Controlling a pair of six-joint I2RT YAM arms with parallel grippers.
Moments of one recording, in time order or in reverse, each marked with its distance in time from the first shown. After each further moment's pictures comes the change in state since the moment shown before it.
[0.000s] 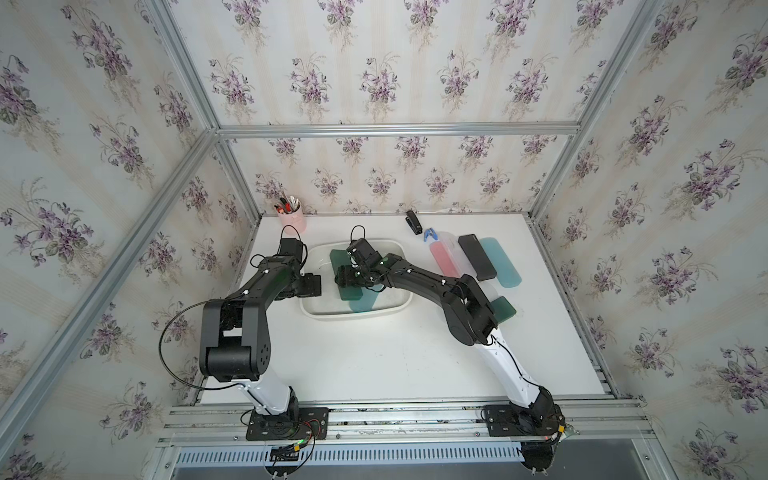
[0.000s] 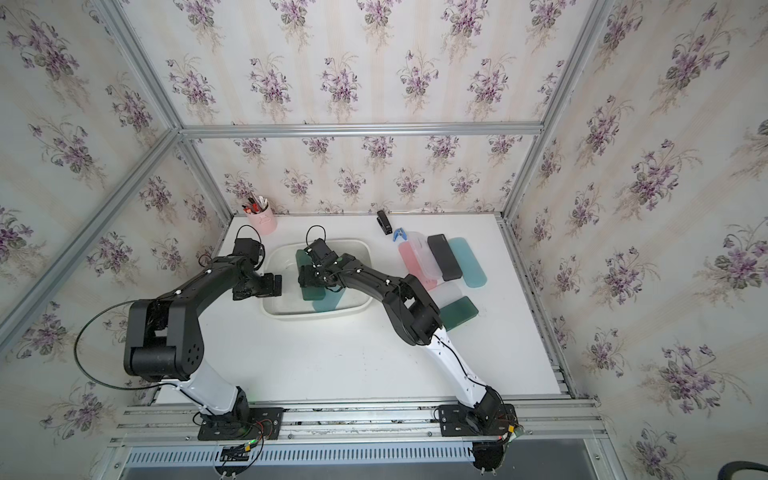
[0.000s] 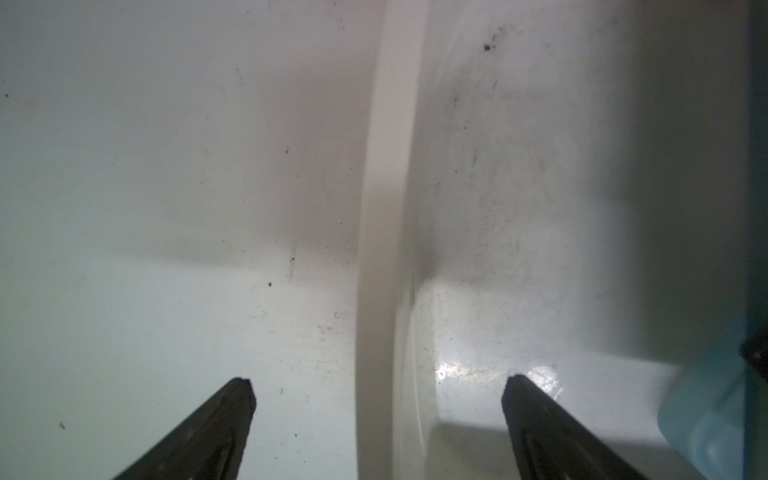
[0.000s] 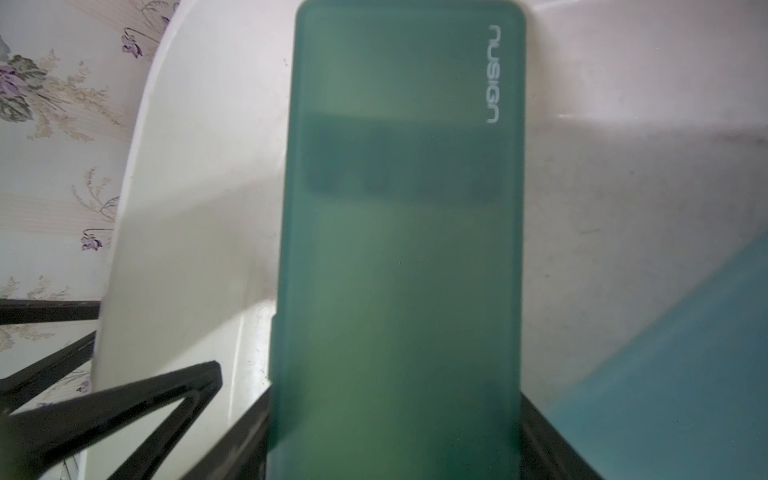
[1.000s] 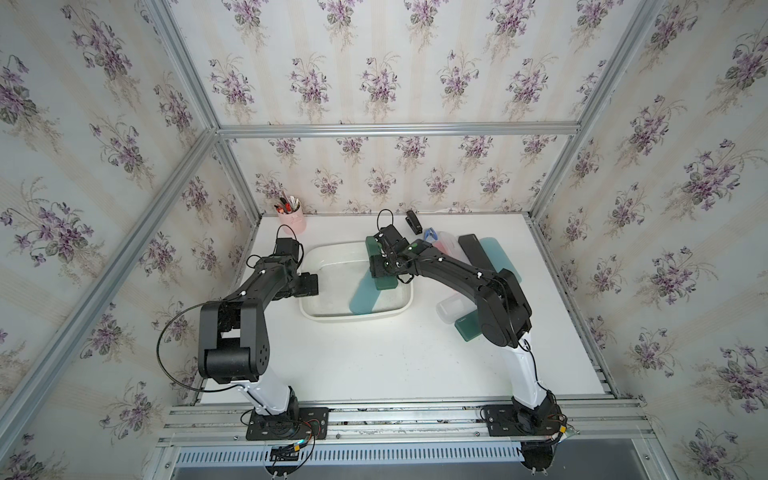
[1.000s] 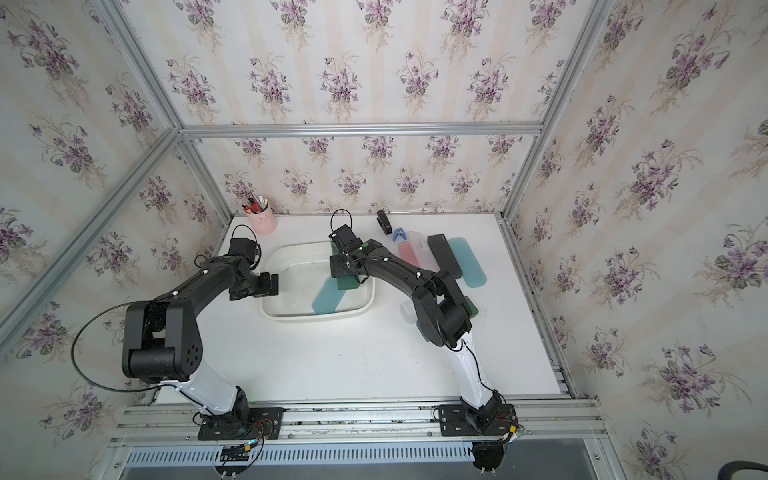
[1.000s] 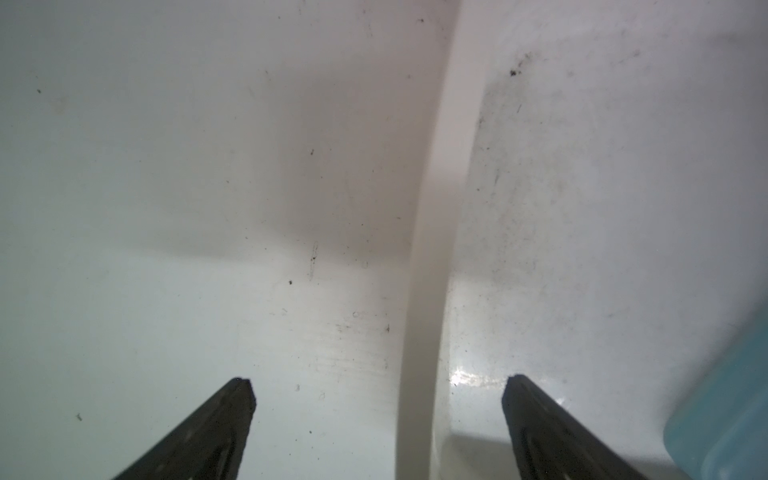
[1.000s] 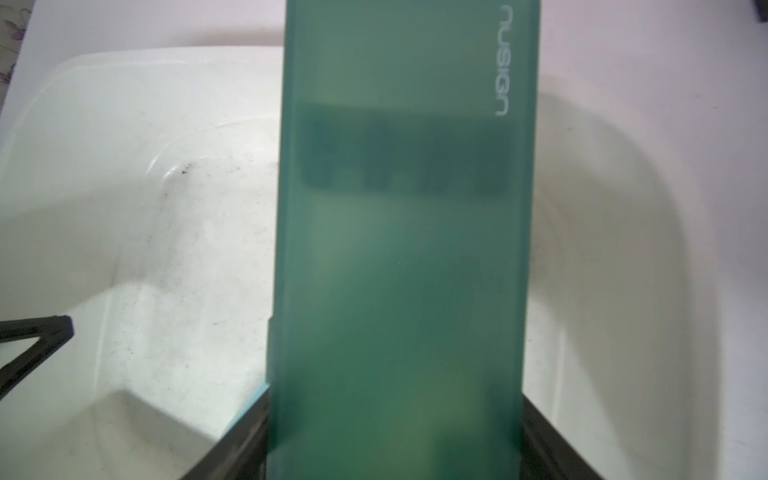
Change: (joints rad) left arm 0.024 -0.010 0.000 -0.002 0.000 0.002; right arm -0.087 -0.271 -0.218 -0.174 0.185 -0.177
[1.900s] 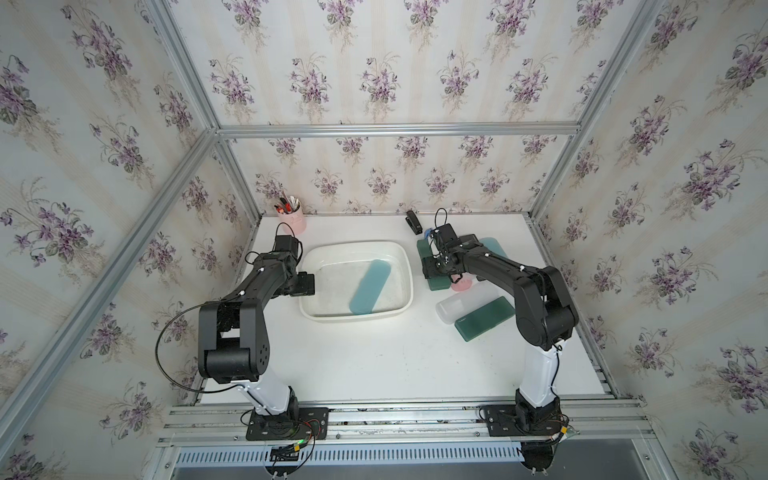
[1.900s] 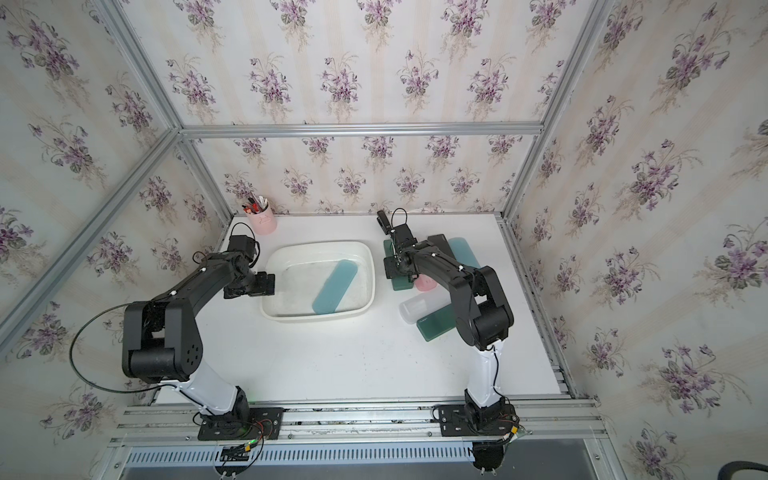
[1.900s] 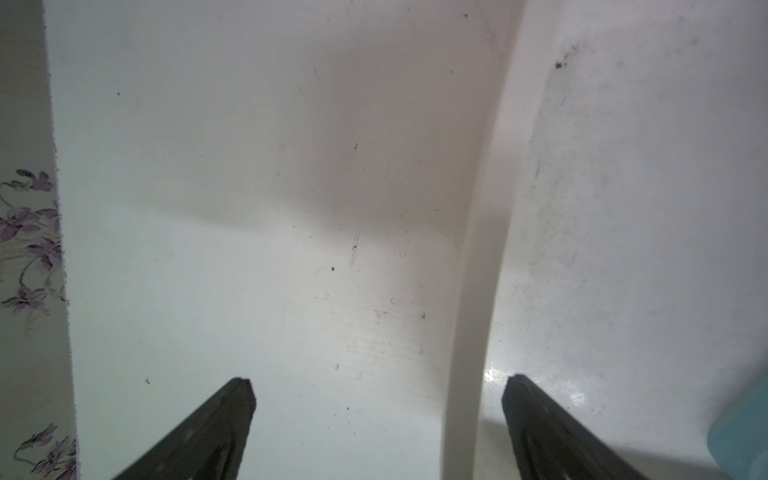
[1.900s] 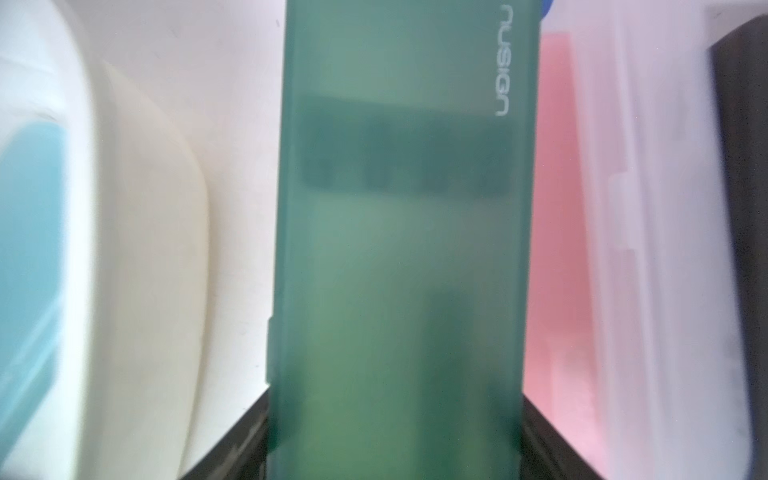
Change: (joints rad) left arm 0.002 0.002 0.043 -0.074 -0.075 0.017; right arm -0.322 -0.265 -0.429 0.078 0.011 -0.259
